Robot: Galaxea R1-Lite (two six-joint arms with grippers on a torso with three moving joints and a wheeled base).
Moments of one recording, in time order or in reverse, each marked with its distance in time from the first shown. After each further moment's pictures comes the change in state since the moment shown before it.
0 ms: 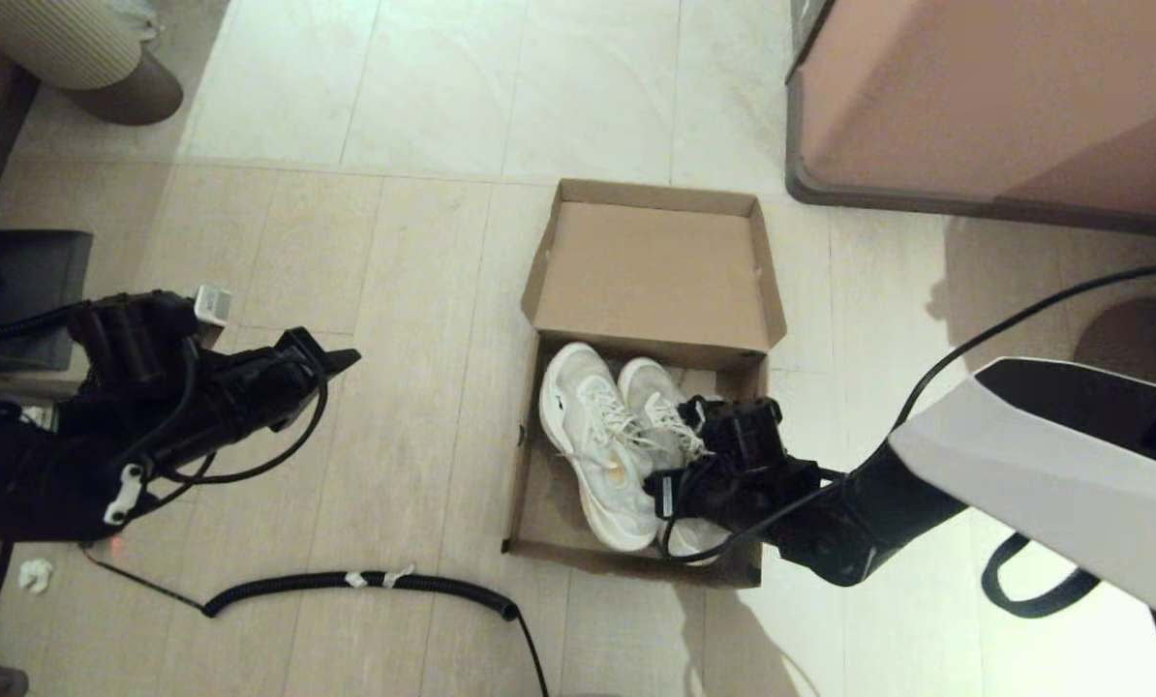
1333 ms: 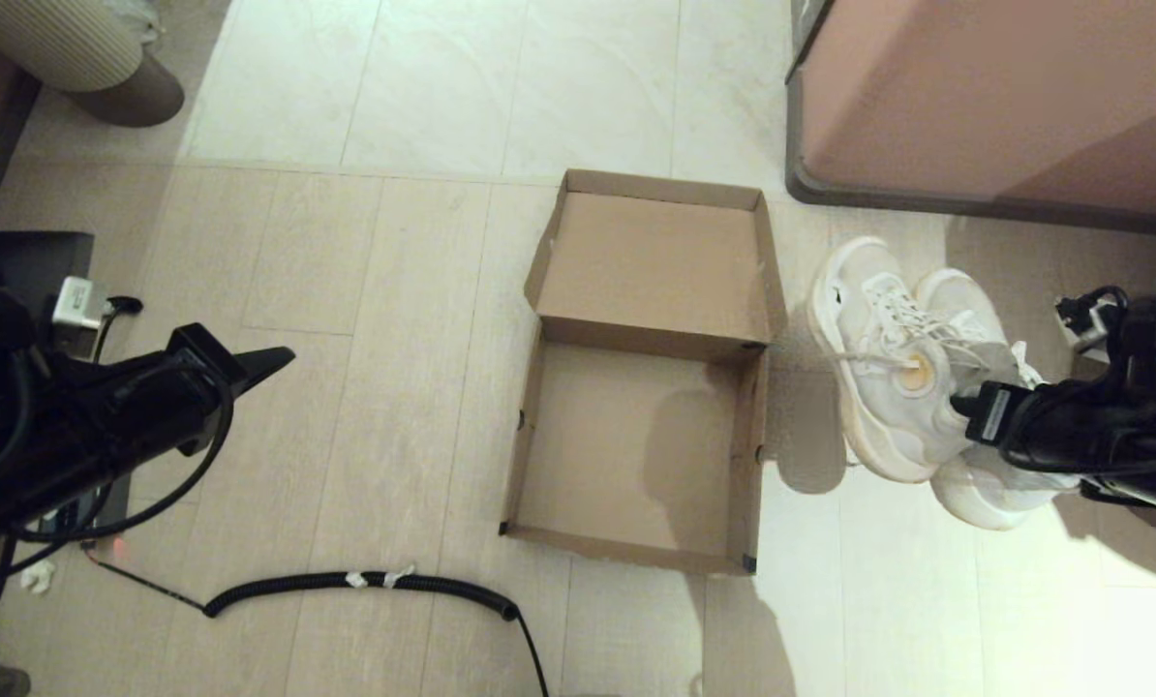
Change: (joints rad) left arm 0.054 -0.303 0.199 0.060 -0.006 -0.037; right arm -0.571 -0.648 0.367 0.144 0.057 -0.031
